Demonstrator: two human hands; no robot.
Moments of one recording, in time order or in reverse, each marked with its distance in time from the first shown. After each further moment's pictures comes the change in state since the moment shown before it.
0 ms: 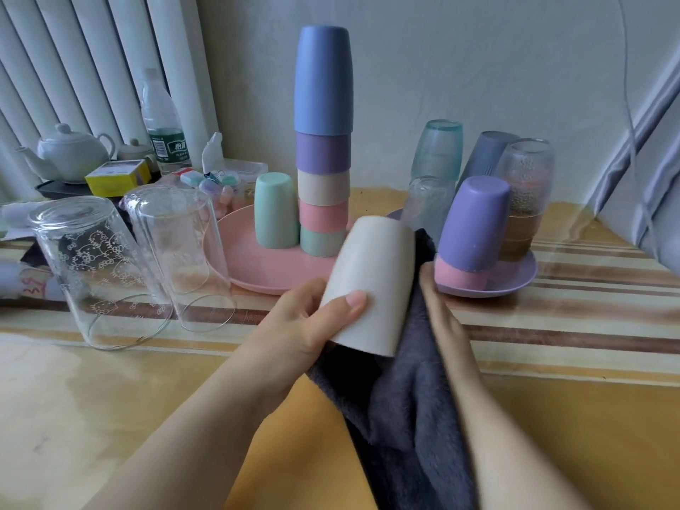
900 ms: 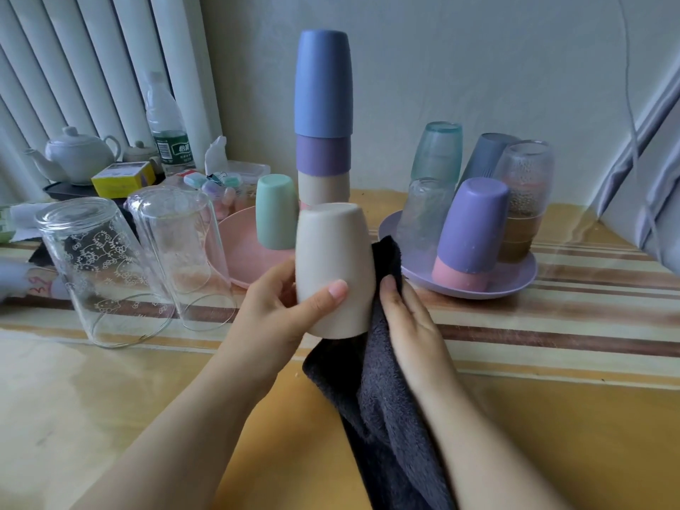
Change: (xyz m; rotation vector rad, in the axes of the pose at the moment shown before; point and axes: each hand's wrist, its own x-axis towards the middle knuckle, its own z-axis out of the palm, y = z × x) left_hand 0.008 -0.005 -0.010 0.064 0.188 0.261; right_hand -0.002 0.008 0.015 0.006 -0.083 -0.050
